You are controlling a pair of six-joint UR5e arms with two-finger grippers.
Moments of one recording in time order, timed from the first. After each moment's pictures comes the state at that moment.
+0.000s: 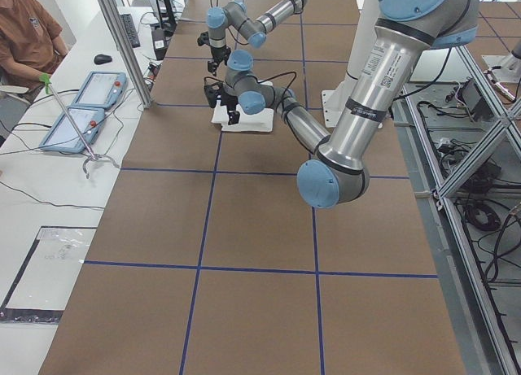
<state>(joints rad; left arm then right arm) -0.82 -2.02 -1.77 -1.92 -1.97 -1.56 0.83 -0.72 1.25 -1.58 1.94 1.43</state>
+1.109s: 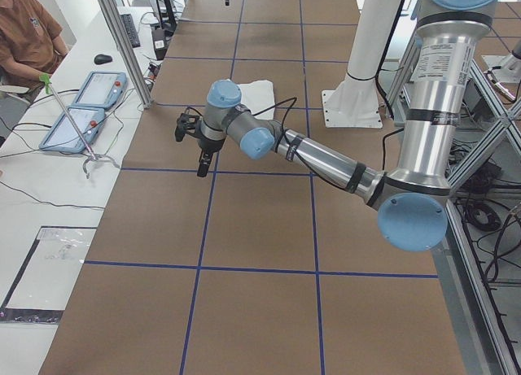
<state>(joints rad) -1.30 -1.64 -1.87 -1.87 -2.15 -0.50 1.41 -1.33 1.57 -1.57 2.21 0.25</state>
